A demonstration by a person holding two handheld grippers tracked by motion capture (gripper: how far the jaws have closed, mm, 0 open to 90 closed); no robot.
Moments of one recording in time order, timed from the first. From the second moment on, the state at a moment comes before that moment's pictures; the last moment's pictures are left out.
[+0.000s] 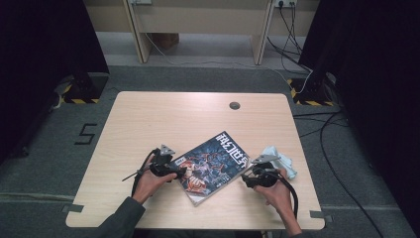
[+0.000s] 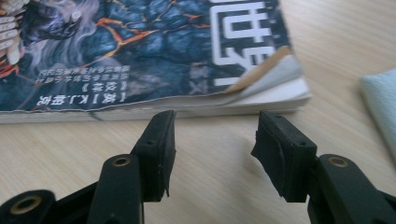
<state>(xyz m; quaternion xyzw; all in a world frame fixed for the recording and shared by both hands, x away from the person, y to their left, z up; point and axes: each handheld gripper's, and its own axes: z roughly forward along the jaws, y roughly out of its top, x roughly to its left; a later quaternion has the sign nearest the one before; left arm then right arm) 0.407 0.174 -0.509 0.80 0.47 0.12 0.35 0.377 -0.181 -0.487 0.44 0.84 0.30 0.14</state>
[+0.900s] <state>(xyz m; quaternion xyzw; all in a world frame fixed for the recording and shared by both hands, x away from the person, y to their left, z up) 0.322 0.145 -0.502 0.86 0.37 0.05 0.34 0.408 -0.151 -0.493 0.45 0.82 0.33 0.11</state>
